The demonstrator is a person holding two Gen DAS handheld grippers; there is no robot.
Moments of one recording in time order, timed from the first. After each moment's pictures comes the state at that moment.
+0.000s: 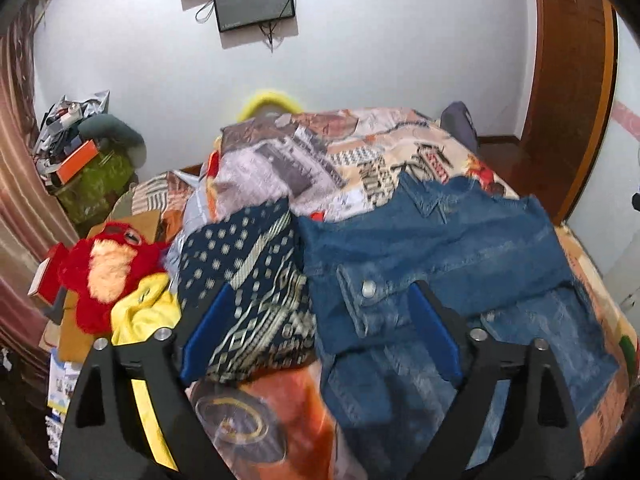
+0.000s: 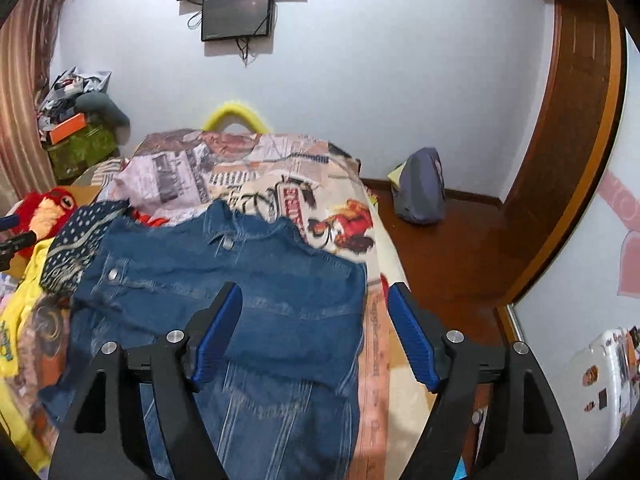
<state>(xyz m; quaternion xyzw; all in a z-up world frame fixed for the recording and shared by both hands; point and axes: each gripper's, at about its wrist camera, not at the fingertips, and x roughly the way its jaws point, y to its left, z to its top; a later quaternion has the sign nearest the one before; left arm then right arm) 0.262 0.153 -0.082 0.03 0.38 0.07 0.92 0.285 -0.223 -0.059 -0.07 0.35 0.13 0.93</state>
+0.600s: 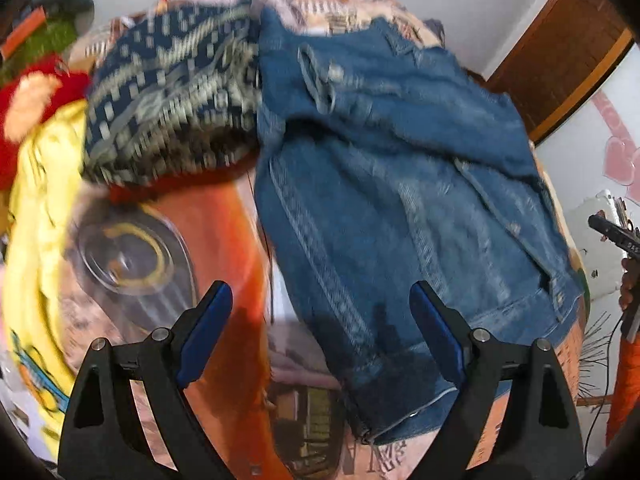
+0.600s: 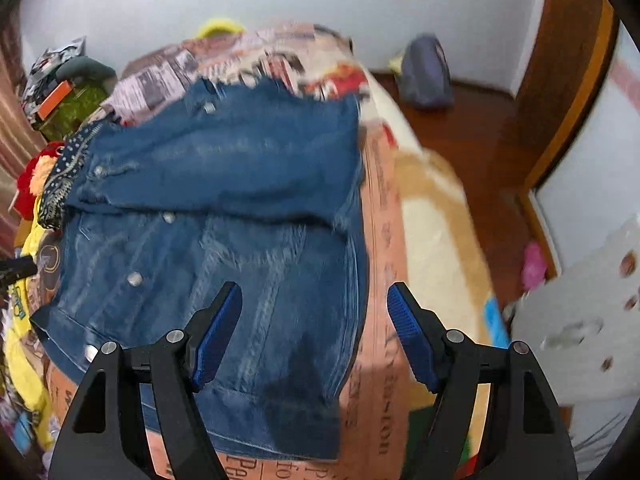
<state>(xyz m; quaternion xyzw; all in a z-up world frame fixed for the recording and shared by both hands) 0.207 0.166 -0.224 -0.11 0.55 -0.04 0.83 0.254 -0.269 -0.185 0.00 0.52 0.12 0.85</state>
